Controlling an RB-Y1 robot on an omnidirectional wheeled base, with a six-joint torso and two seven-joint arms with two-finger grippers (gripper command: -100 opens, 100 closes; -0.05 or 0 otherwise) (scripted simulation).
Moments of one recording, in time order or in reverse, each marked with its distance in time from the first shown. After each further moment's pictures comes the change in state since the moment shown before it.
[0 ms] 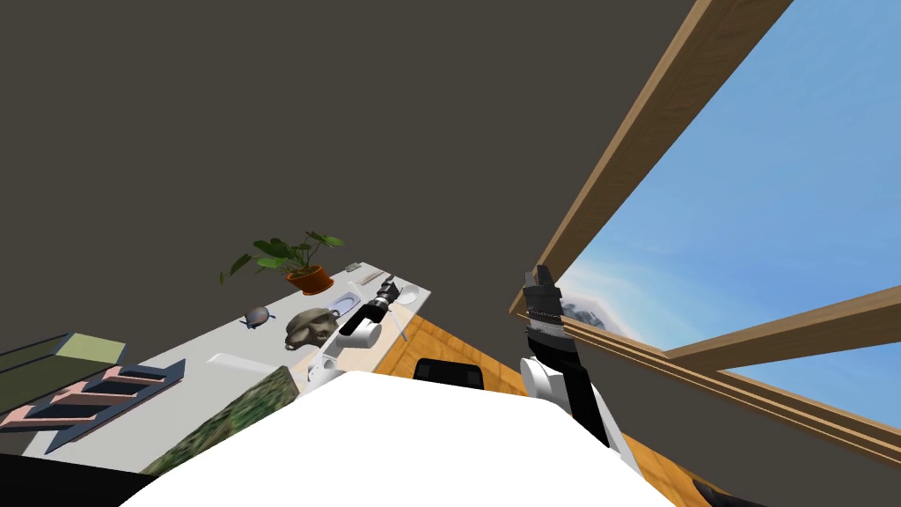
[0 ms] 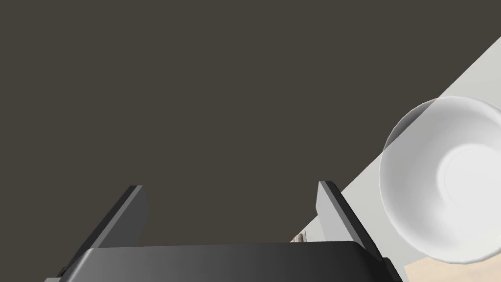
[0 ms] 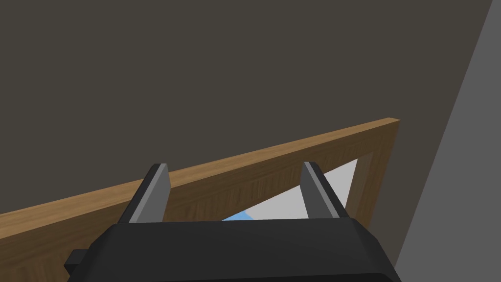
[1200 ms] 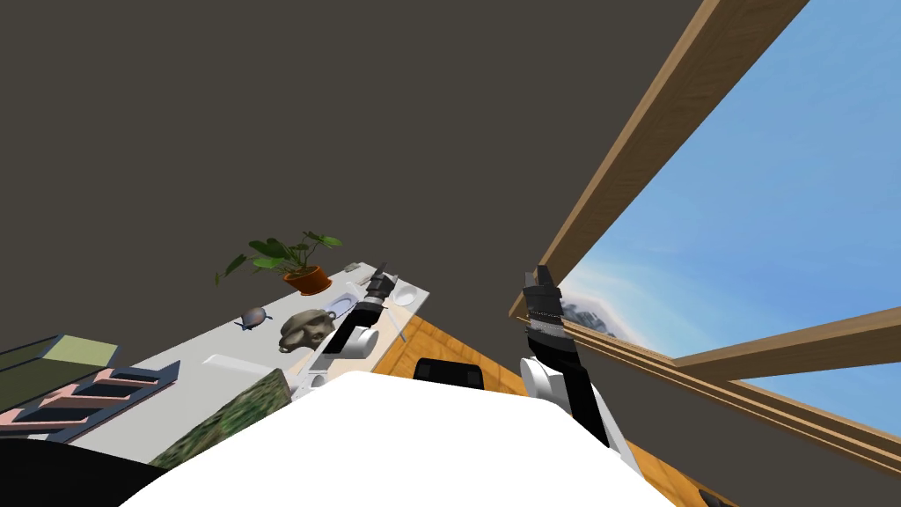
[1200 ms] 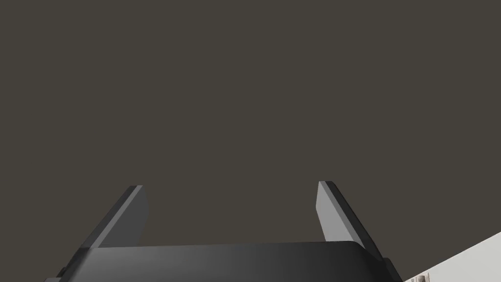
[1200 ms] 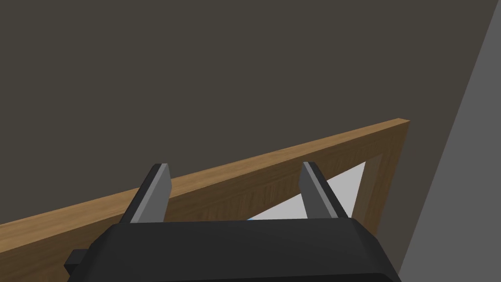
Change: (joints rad) left arm 0.105 -0.077 0.007 -0.194 -0.127 -0.263 -0.017; right arm 0.000 0.000 0.000 0.000 0.000 0.000 0.000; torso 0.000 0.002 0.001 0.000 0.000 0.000
